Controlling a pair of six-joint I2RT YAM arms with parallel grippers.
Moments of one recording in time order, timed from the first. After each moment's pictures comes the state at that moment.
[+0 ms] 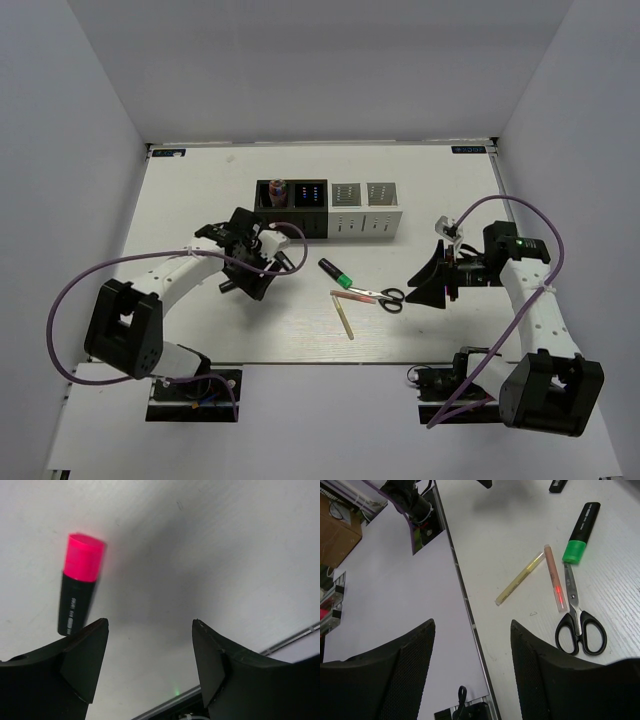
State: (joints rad) left arm -0.44 1.41 0.90 -0.79 0.13 0.29; right arm -0.09 1.09 0.87 -1.31 -1.30 -0.98
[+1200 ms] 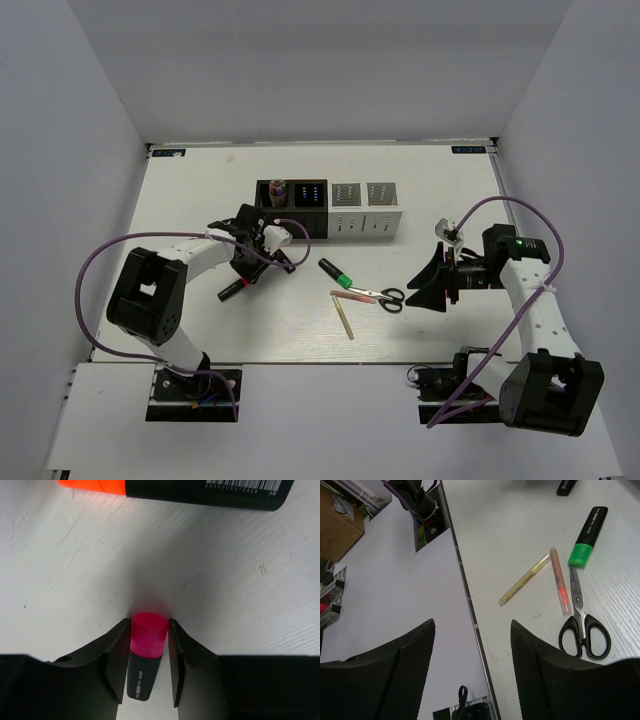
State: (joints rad) left arm -0.39 1.63 0.92 -0.56 0.02 0.42; right arm -0.09 1.09 0.87 -1.38 -1.31 -1.07
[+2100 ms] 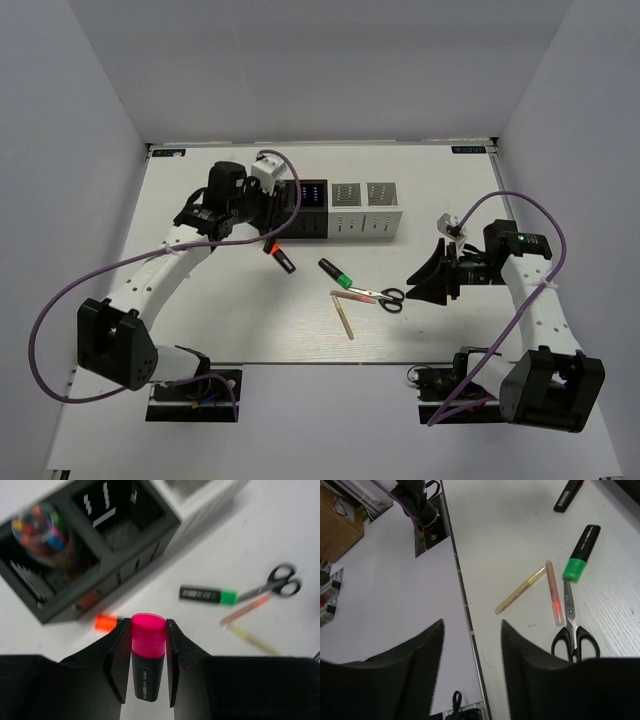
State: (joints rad) left arm -0.38 1.35 1.13 -0.44 0.34 0.08; right arm -0.09 1.11 0.91 -1.40 -1.34 -1.13
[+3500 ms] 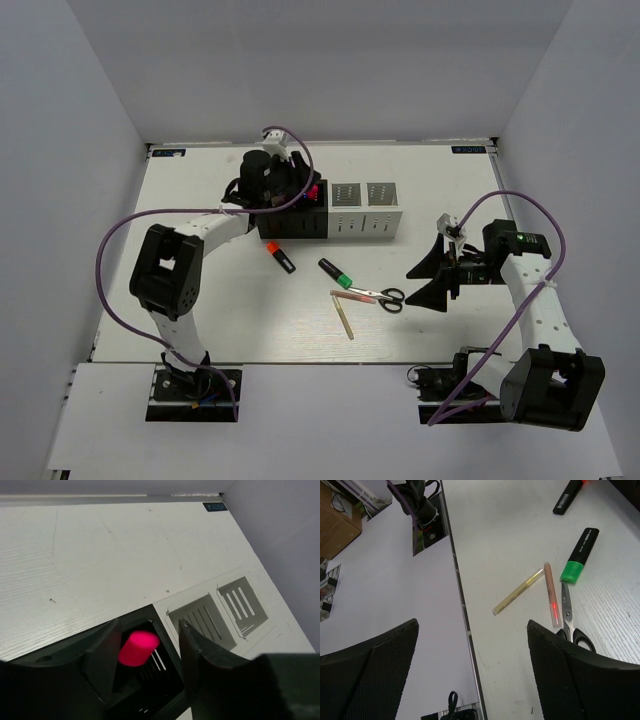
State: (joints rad) left arm -0.39 1.82 1.21 0.41 0.27 -0.43; right arm -0.08 1.11 0.91 -1.40 -1.35 -1.15
